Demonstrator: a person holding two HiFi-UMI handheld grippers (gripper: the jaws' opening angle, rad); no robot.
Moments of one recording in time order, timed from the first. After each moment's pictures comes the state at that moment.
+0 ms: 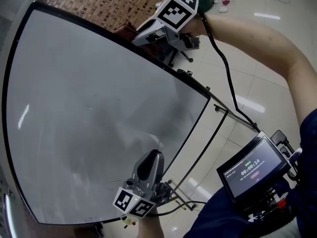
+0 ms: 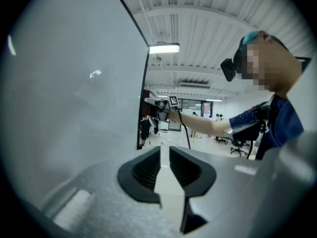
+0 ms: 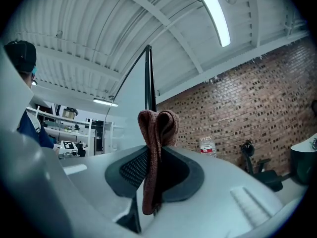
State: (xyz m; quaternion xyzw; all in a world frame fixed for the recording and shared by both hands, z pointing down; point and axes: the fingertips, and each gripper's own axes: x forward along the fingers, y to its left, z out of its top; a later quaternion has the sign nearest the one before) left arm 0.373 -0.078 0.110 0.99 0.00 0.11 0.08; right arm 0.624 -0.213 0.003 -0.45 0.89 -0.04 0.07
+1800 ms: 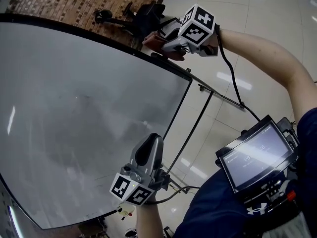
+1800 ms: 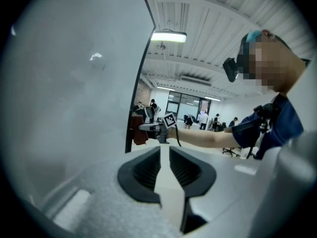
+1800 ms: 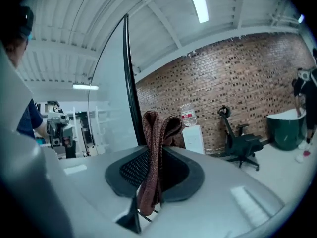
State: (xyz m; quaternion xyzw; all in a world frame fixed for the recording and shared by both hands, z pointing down) left arm 0.413 -0.060 0.165 0.98 0.03 0.15 0.13; right arm 0.659 -0.182 0.239 -0.52 0.84 -0.17 0.00
